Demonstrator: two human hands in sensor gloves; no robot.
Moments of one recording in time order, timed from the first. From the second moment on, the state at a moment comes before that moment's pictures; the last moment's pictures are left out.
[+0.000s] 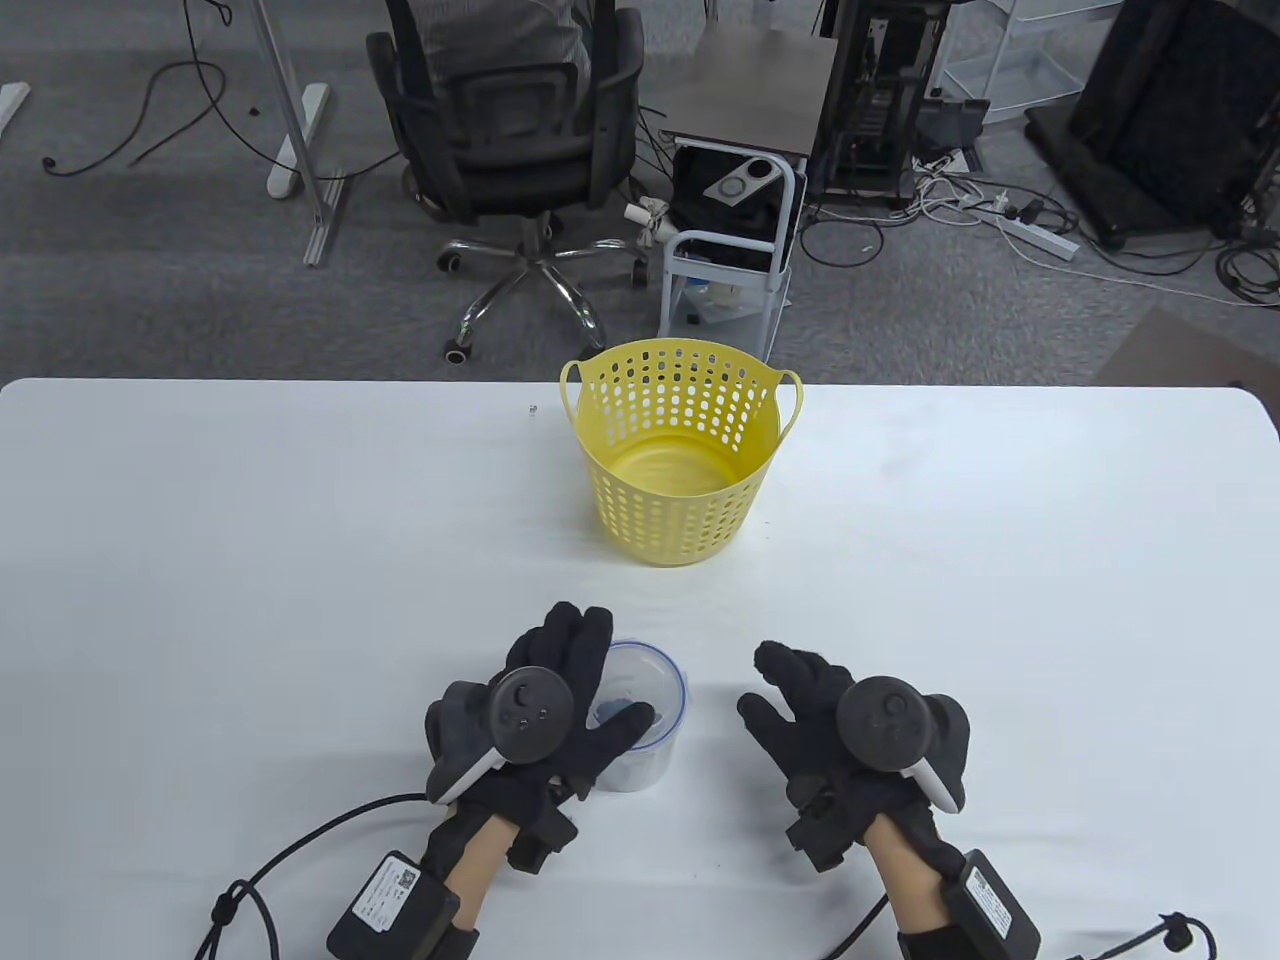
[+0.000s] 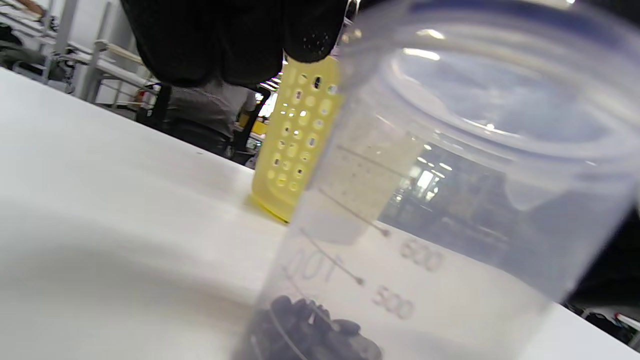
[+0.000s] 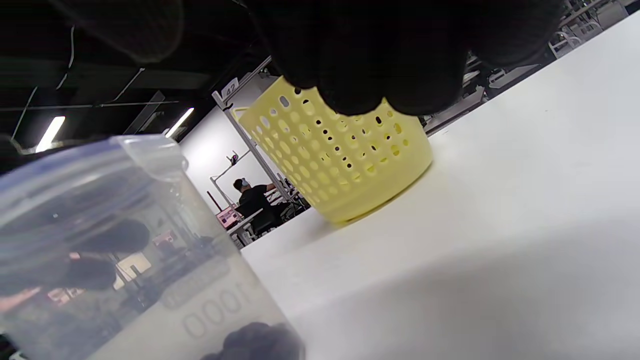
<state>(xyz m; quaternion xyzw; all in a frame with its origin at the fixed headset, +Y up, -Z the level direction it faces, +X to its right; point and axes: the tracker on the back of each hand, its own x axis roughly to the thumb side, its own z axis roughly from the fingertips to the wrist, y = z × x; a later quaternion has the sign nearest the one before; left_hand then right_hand) -0.145 -0.716 -0.275 0.00 -0.11 0.22 0.97 0.166 -0.729 -0.274 0.11 -0.03 0.93 0.36</state>
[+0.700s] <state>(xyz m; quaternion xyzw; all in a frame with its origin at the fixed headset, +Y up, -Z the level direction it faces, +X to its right) -0.167 -0.712 -0.275 -0.15 0.01 0.24 0.96 0.110 -0.736 -0.307 0.04 0.03 0.91 0.41</state>
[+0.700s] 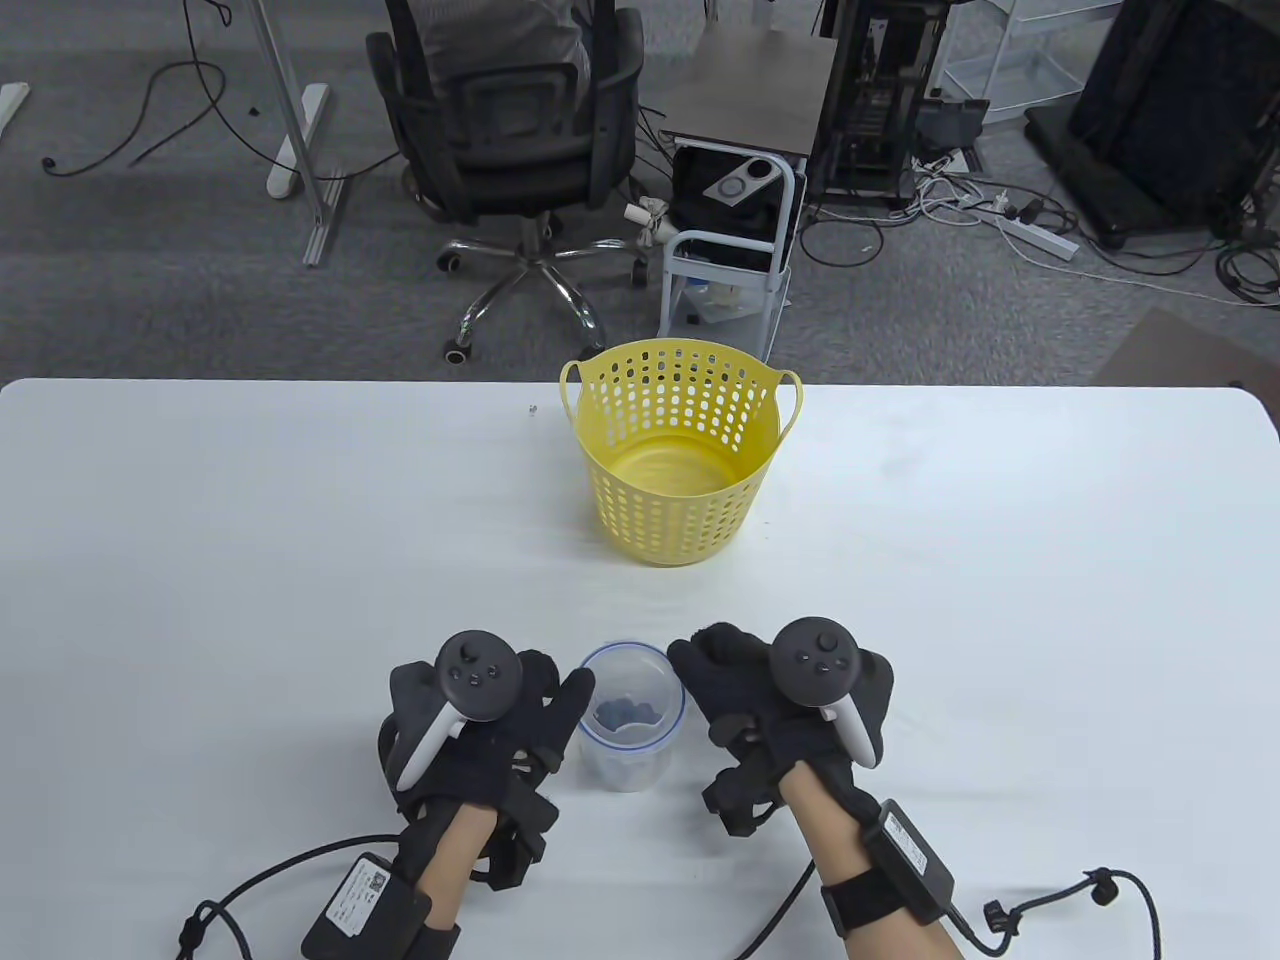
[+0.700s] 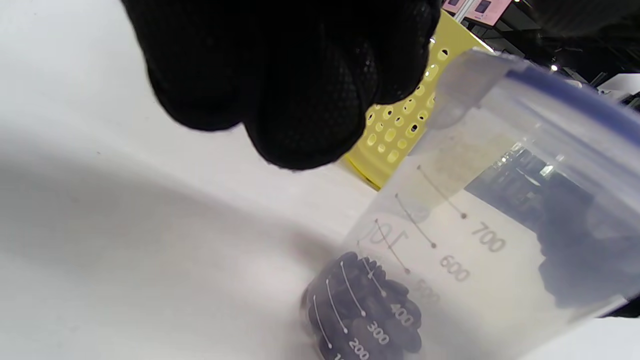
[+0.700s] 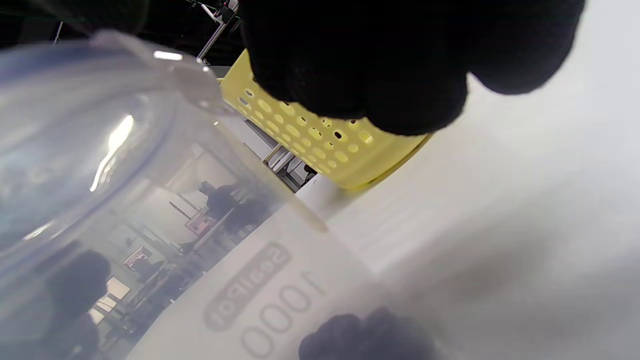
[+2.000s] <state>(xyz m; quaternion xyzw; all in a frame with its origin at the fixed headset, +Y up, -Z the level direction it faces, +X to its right) -0.174 -0.739 -0.286 -0.10 0.01 0.38 0.92 0.110 -0.753 -0.295 0.04 0.02 0.88 0.47</state>
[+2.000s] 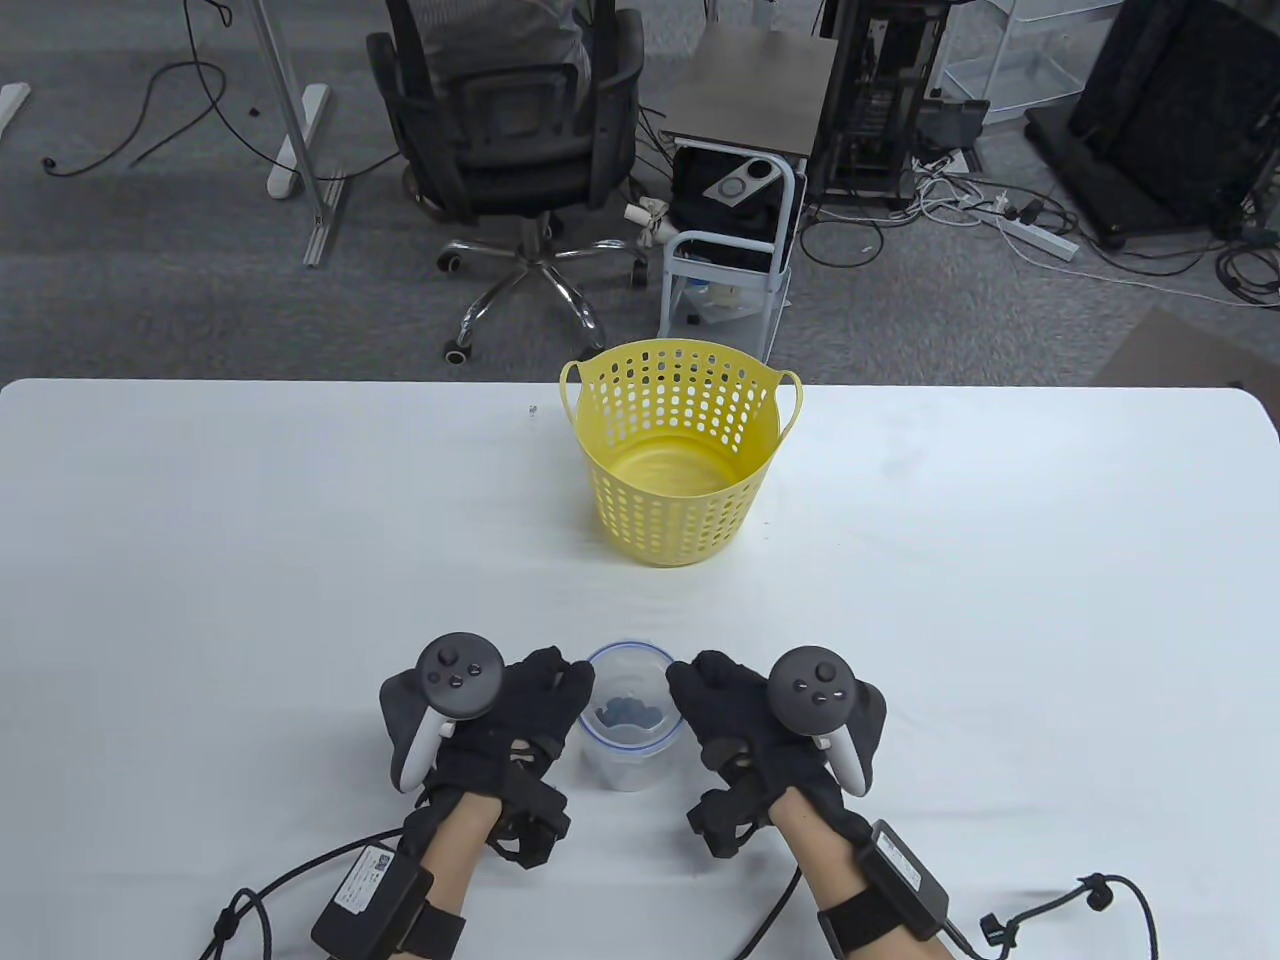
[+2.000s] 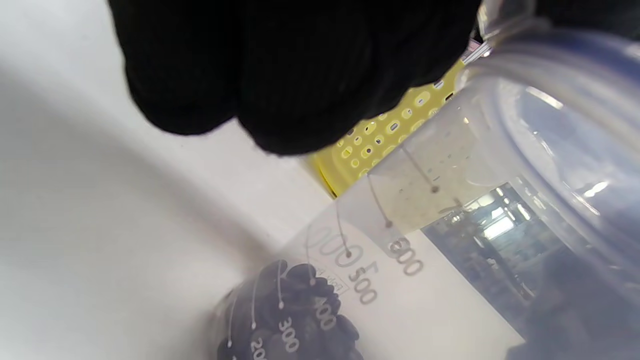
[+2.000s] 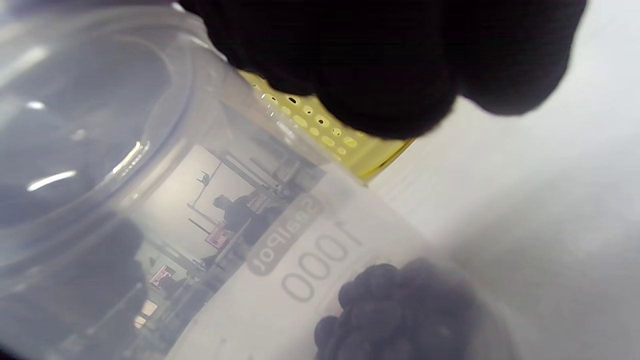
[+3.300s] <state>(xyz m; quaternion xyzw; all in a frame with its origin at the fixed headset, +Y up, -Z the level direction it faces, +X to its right) -0.181 -0.733 -0.293 -0.11 -0.01 0.35 0.93 0.107 -0.736 -0.291 0.11 0.07 0.88 0.46</state>
